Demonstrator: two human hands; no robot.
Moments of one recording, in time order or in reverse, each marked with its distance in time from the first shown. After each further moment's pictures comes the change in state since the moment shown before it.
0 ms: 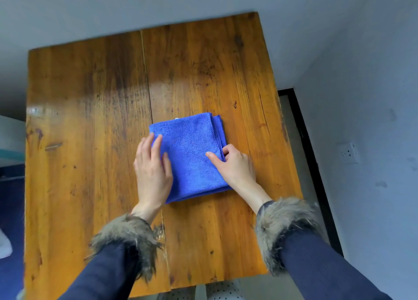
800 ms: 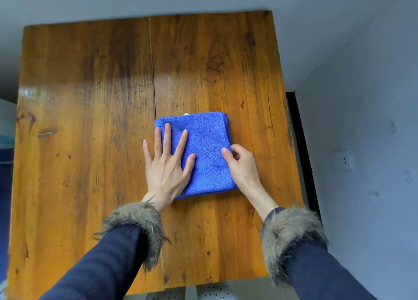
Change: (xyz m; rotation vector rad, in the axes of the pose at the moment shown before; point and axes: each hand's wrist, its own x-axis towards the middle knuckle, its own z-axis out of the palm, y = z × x) left_hand 0.001 -0.009 0.030 0.393 -0.245 0.132; right_hand -0.001 -0.002 -0.005 0.306 0.002 0.001
